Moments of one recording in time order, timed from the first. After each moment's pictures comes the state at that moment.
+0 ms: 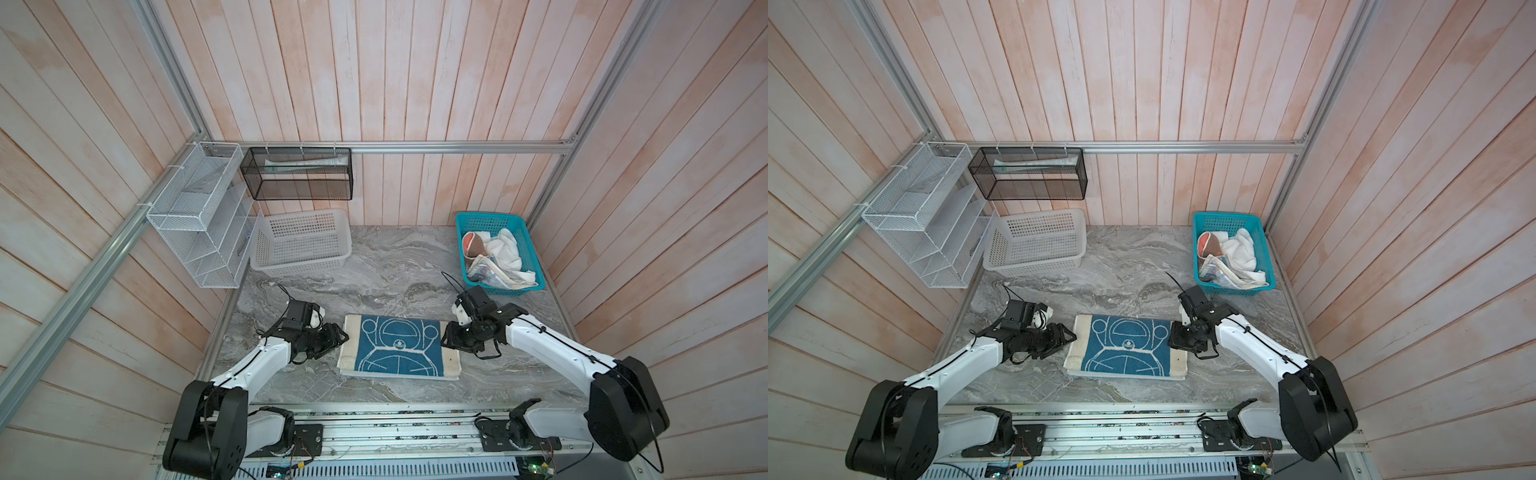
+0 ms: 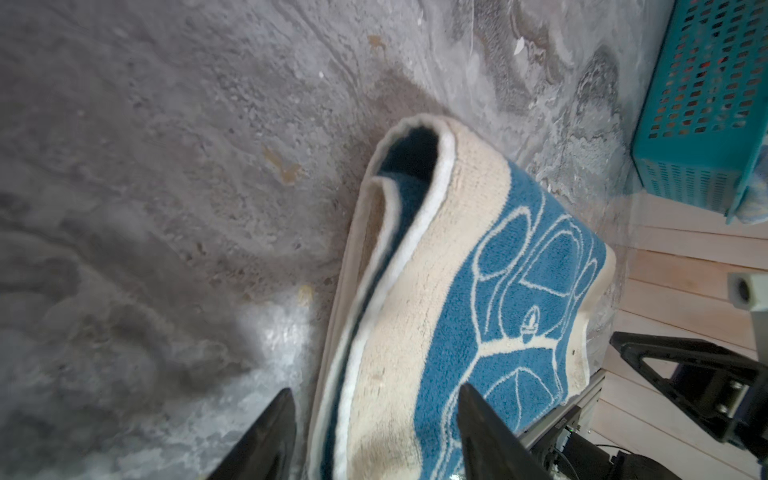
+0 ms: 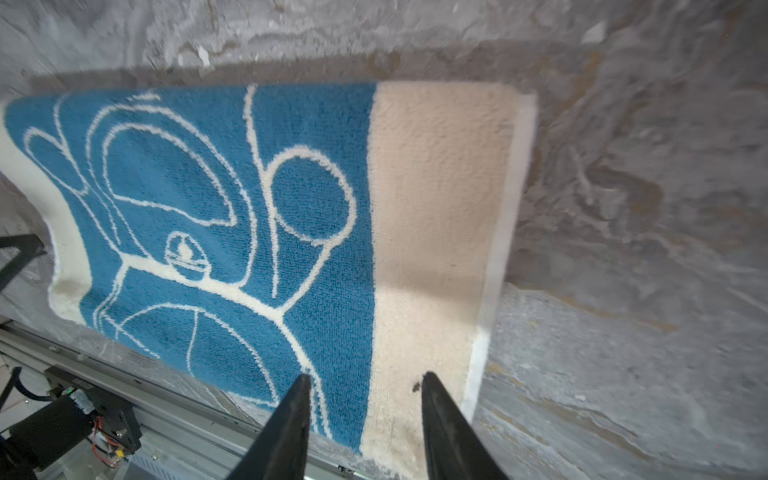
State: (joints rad) left arm -0.18 1.30 0.57 -0.36 0.52 -0.56; right arm 0.53 1.35 0.80 -0.71 -0.26 0.60
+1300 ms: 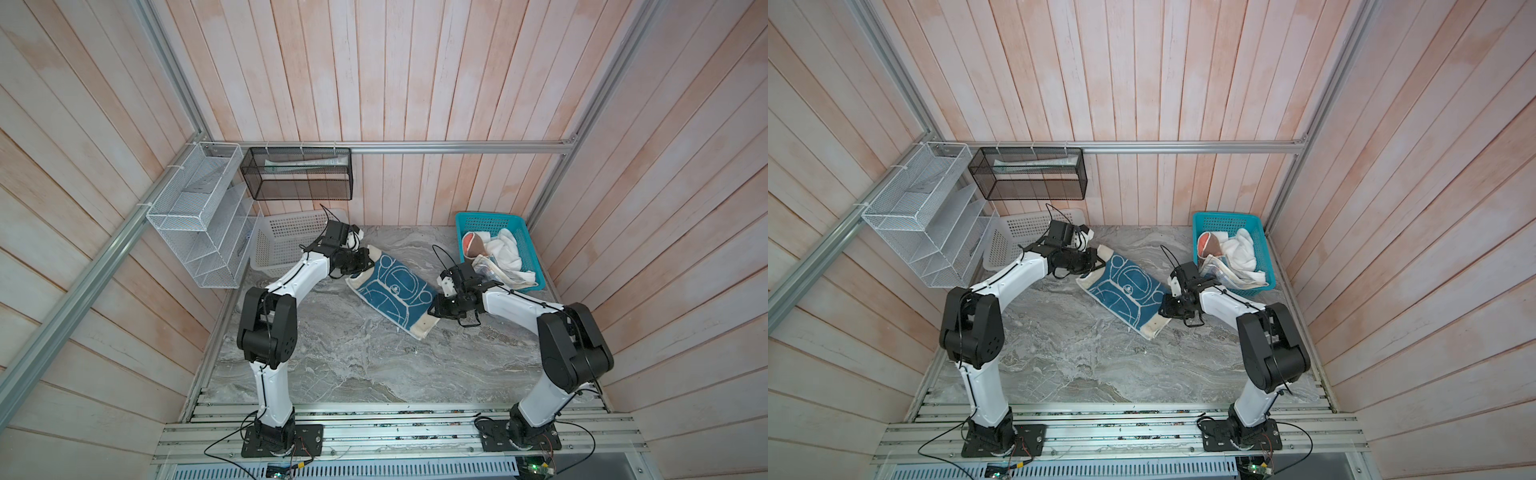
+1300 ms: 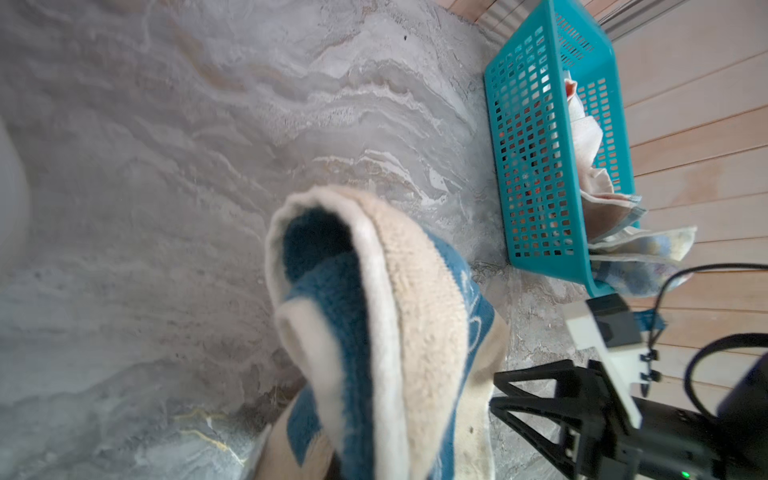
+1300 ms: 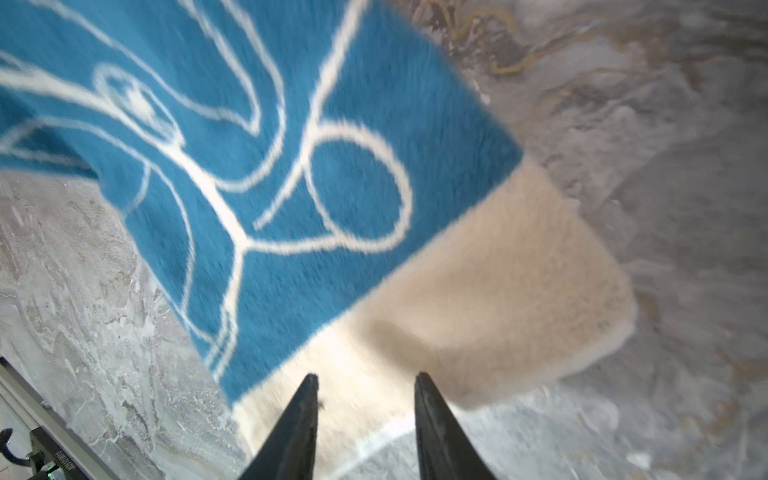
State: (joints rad) left arm -0.29 2.00 1.67 -0.51 0.49 -0.36; right arm 0.40 1.74 1.05 -0.43 -0.33 0.39
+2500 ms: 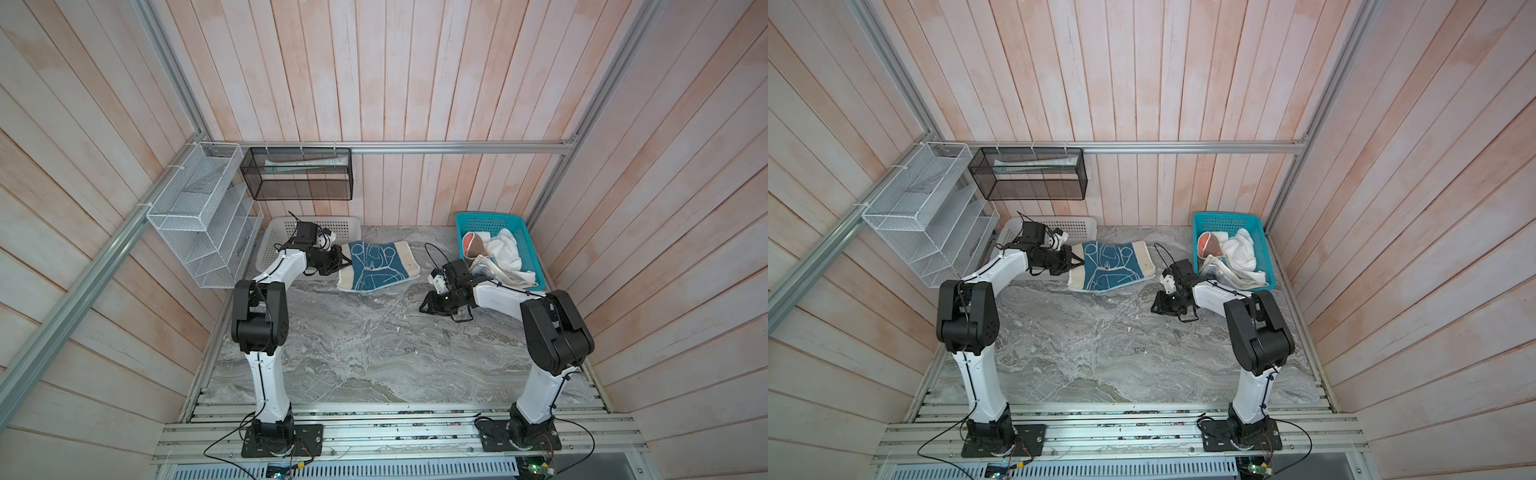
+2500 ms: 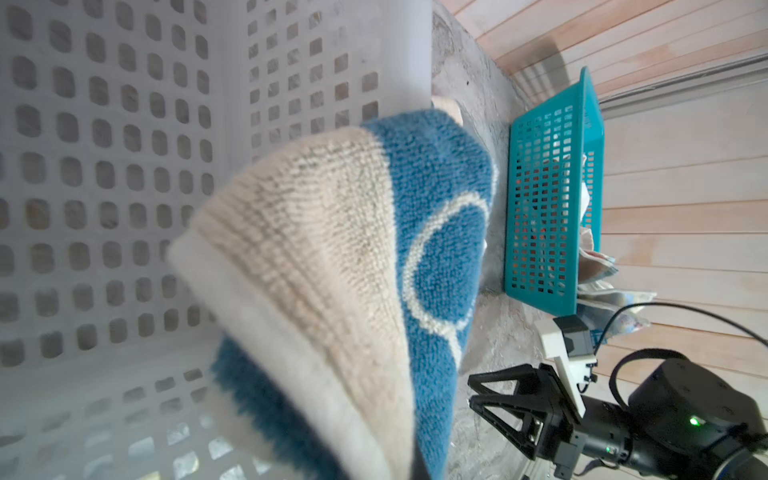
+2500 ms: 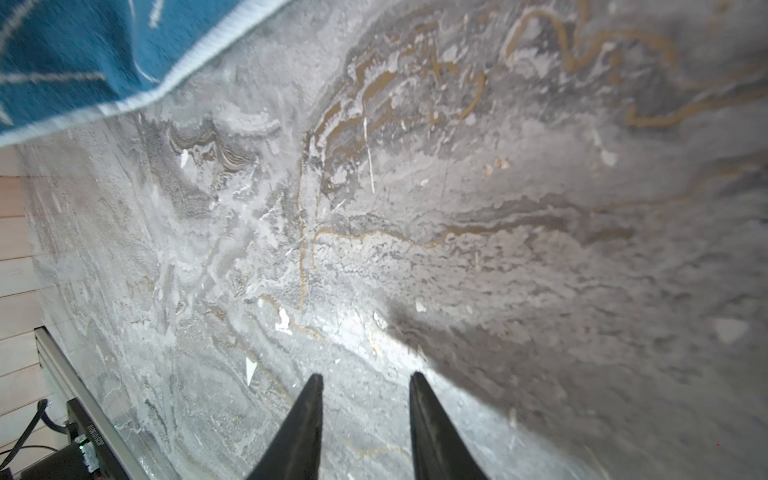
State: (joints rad) left arm -0.10 2.04 1.57 -0.50 0.71 -0.42; right arm 0.40 1.83 1.10 -0.39 -0.44 0.36
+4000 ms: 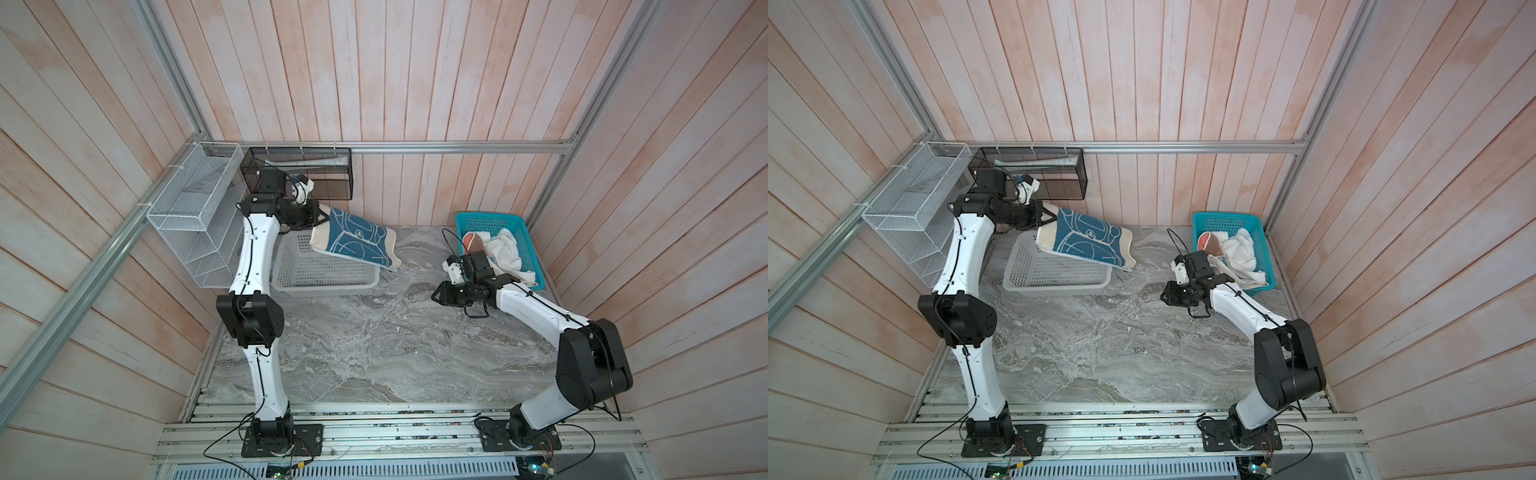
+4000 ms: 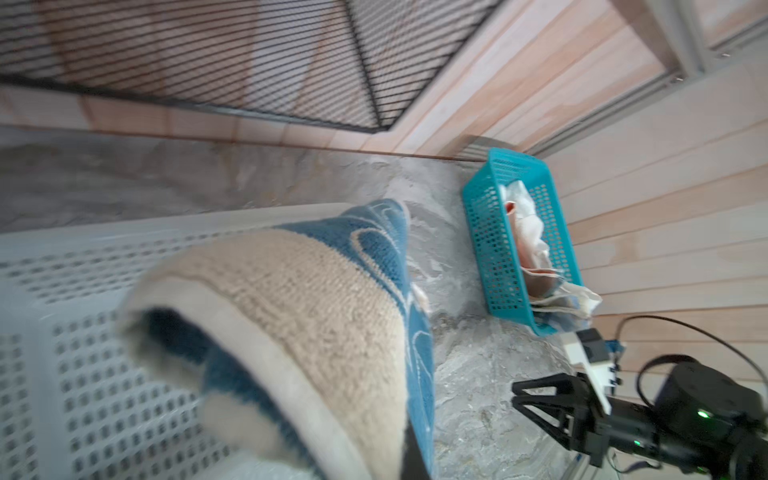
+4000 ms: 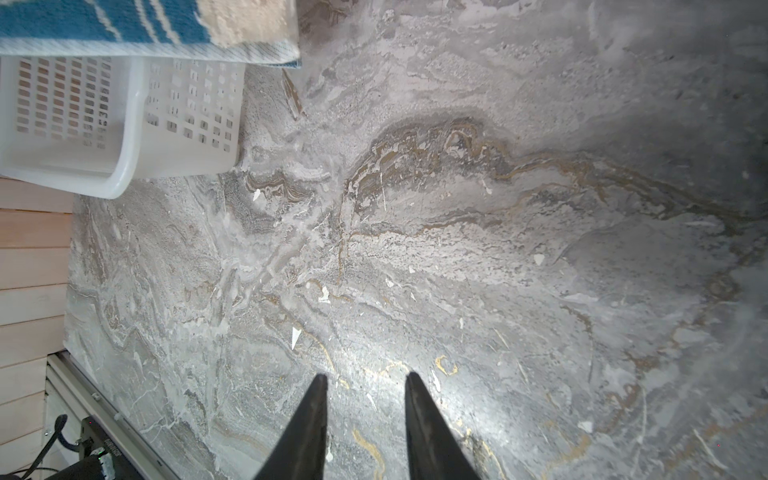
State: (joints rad) left arm 0.04 2.14 2.39 -1.12 0.63 -0.10; right arm 0.36 1.58 1.08 -0.48 -0.37 0.37
